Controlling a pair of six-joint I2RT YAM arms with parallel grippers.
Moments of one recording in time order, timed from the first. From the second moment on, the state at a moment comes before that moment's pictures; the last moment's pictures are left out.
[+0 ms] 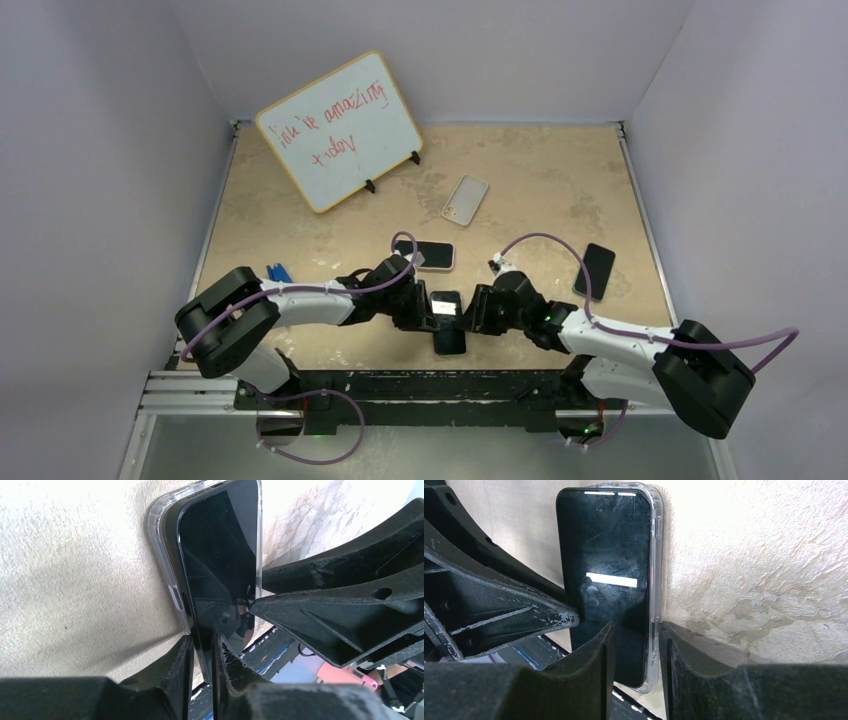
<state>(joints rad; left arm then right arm) -0.91 1.52 0.60 0.05 0.27 -1.02 0.82 1.11 0.30 0.02 -0.13 0.92</state>
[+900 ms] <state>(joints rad) -0.90 1.46 0.52 0.07 0.25 -1.06 0.81 1.12 0.16 0.33 -0.17 1.06</state>
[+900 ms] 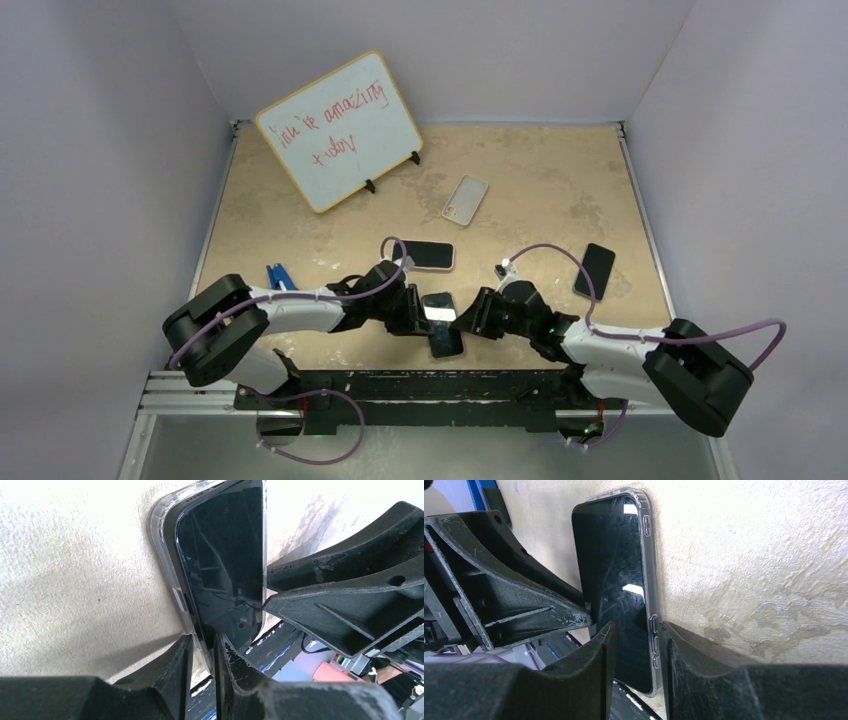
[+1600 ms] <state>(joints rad) -0.83 1.43 0.43 0.17 0.34 -1.04 0.80 1.24 0.08 0.65 -0.23 1.13</state>
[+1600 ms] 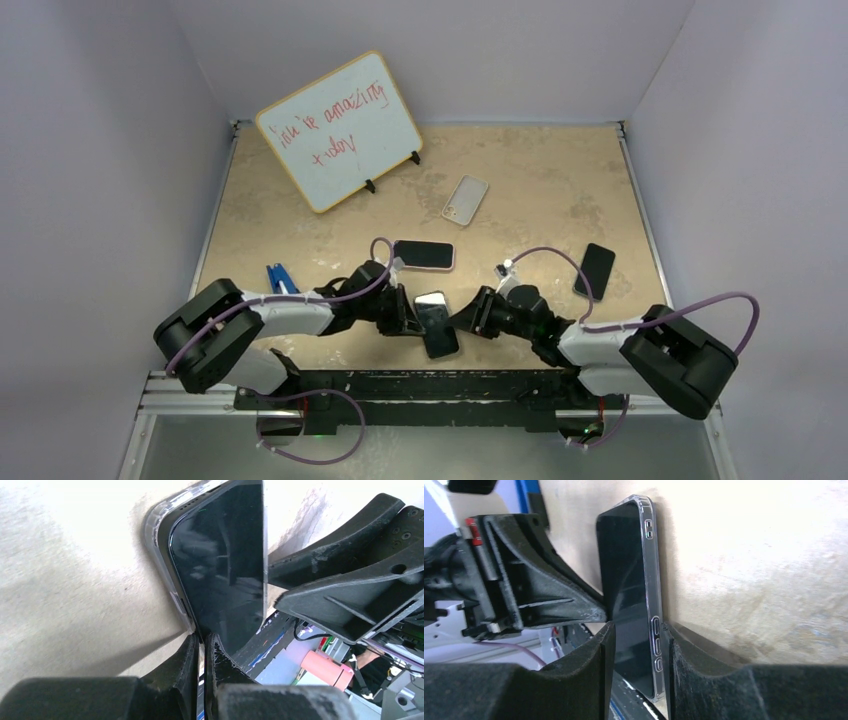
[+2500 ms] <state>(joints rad) -0.80 1.36 0.37 0.17 0.36 -1.01 0.81 1.50 0.10 1.00 -0.41 1.21</state>
